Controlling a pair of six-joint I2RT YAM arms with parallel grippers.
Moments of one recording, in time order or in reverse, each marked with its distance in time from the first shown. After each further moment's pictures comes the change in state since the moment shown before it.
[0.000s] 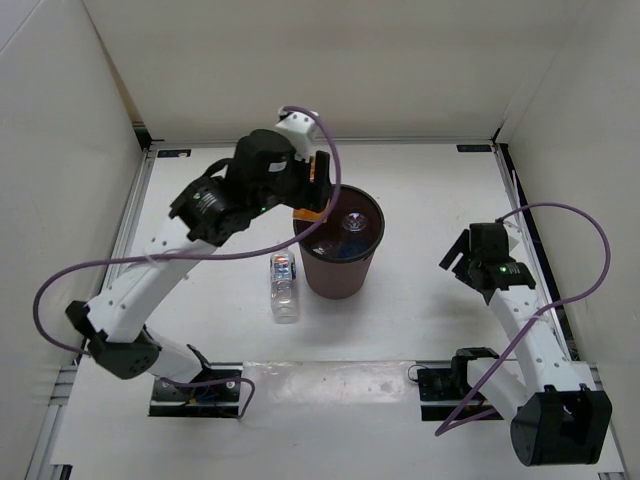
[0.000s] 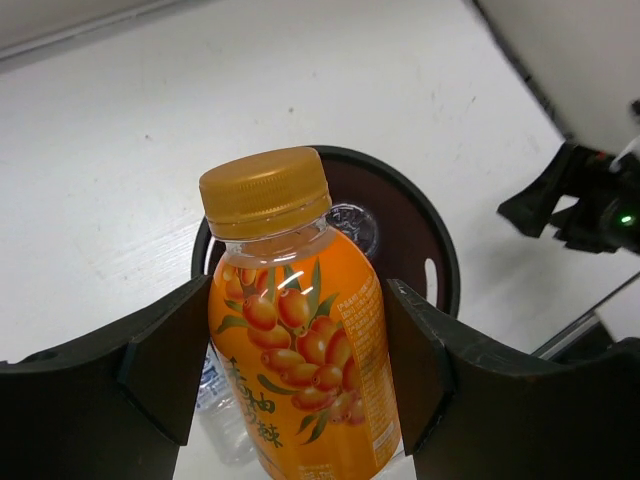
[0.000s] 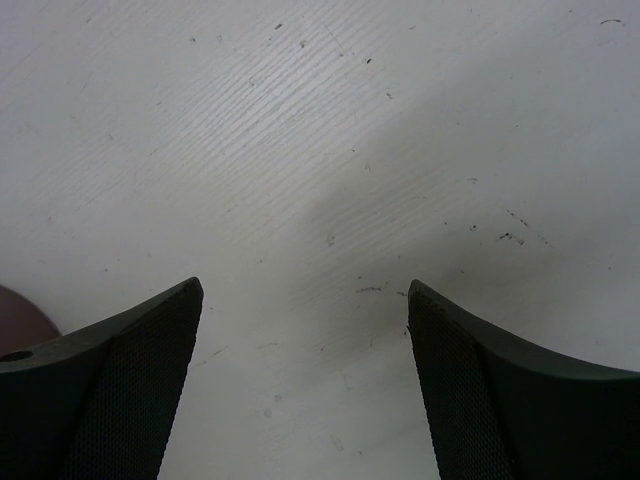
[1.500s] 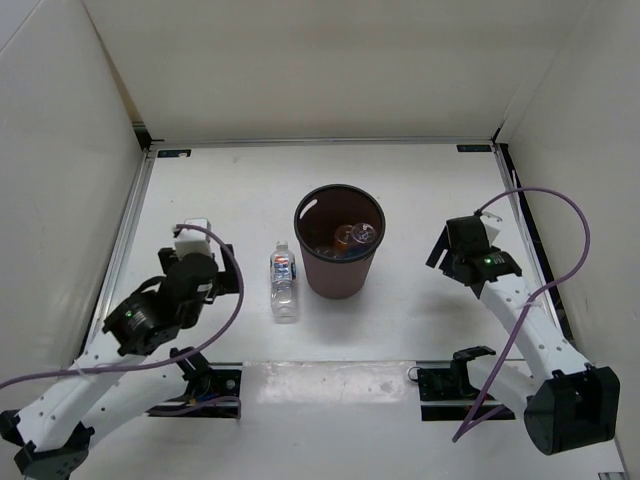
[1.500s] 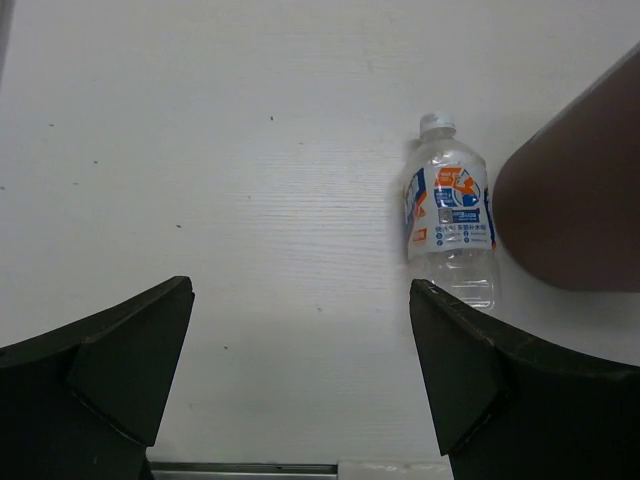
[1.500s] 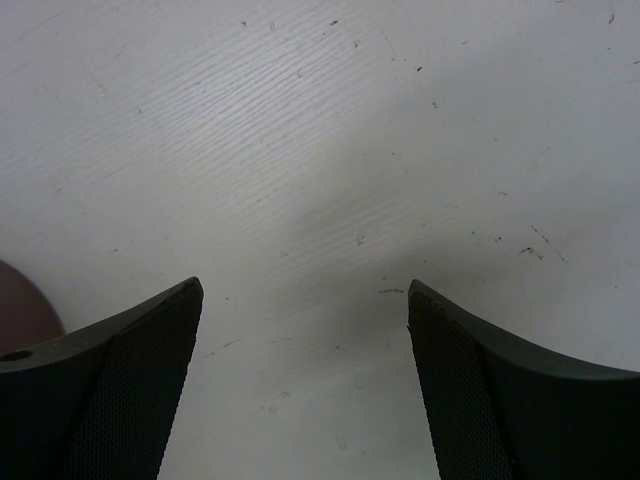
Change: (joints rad) left arm 0.034 -0.796 -0.904 -0.124 -0.484 -0.213; right arm 0.160 0.071 0.046 -0.007 0.102 0.006
